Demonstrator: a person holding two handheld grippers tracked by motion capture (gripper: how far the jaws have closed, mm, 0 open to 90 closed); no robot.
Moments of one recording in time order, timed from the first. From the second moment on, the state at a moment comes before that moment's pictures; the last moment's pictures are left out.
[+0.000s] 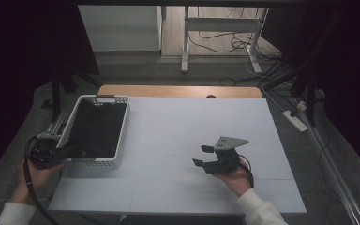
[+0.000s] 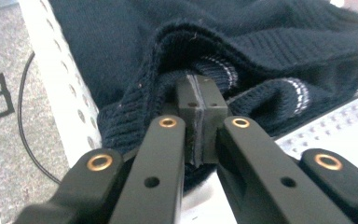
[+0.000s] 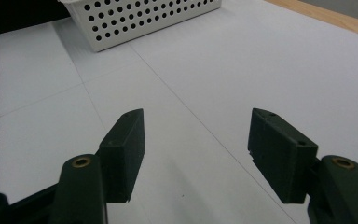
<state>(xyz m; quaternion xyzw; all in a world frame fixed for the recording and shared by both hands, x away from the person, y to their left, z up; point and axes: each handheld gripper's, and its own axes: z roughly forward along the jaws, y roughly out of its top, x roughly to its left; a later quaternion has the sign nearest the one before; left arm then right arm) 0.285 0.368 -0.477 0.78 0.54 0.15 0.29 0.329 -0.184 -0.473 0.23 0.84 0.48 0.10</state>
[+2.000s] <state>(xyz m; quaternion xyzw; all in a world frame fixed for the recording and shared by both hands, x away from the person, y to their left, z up) 0.244 0.217 -0.470 0.80 0.42 0.16 0.39 0.302 -0.295 -0.492 0.25 0.84 0.46 0.14</state>
